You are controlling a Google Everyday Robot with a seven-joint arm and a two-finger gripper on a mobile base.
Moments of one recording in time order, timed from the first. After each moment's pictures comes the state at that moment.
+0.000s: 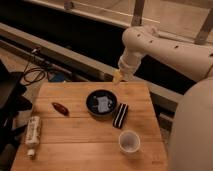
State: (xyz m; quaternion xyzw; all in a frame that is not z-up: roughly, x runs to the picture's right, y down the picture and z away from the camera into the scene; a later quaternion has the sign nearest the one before) arm 0.098 -0.045 0.726 -0.27 0.06 0.49 0.83
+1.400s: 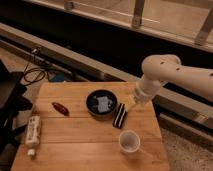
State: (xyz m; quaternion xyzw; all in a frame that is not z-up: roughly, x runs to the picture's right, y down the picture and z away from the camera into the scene) arm 0.148 0.086 0.681 -0.32 0.10 0.56 0.76
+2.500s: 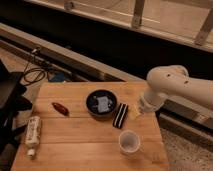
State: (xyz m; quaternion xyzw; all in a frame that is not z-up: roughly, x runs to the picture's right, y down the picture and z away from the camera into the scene) arm 0.170 0.137 0.657 -0.31 0.12 0.56 0.76
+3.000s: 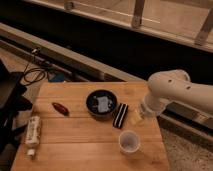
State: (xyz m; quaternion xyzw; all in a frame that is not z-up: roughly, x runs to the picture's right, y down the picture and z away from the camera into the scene) arm 0.170 0.151 0.649 -0.31 0.13 0.56 0.76
